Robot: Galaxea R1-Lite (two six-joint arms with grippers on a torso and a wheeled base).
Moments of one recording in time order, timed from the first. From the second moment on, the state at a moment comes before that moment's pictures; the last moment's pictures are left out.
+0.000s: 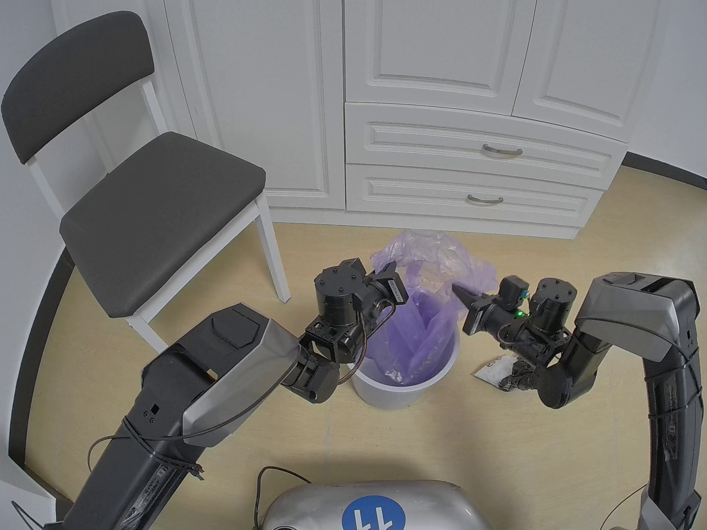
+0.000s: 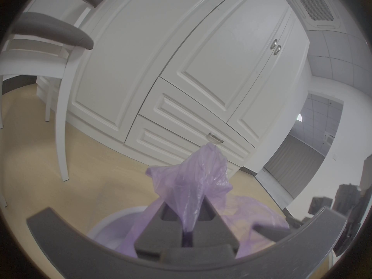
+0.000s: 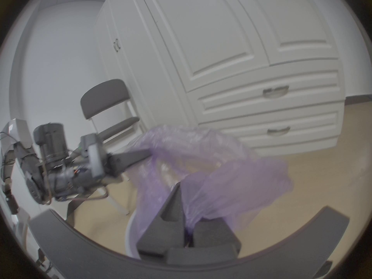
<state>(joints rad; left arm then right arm) -0.61 2.73 -1.72 -1.12 0.11 -0.44 0.27 2.46 -0.93 -1.55 0.28 0.17</state>
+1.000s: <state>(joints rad) -0.47 2.57 -1.38 -1.02 -0.03 -0.20 0.30 2.42 -0.81 -1.31 0.32 0.17</state>
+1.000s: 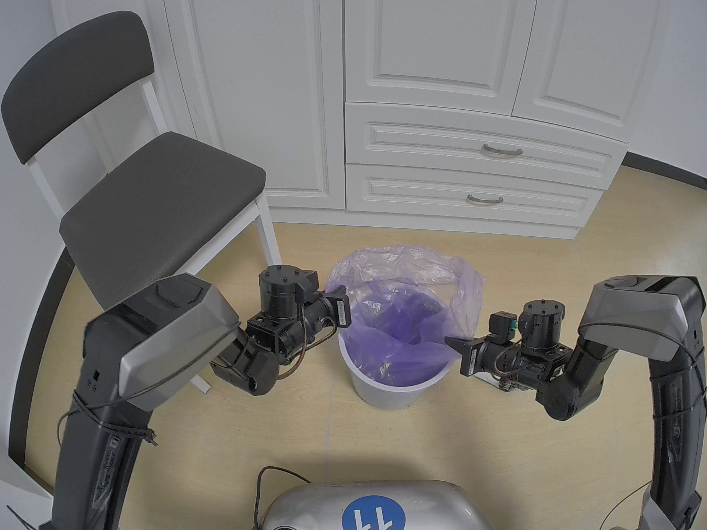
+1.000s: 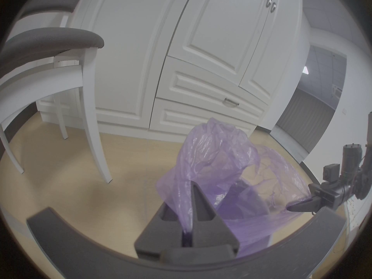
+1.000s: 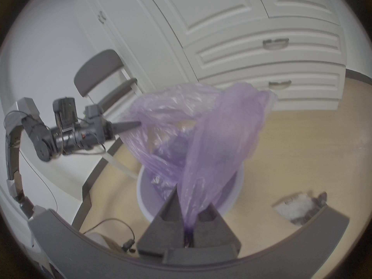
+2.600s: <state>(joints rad) -0.42 2.47 -1.27 -0.47 -0.06 0.07 0.27 2.28 -0.67 -0.75 0.17 -0.34</state>
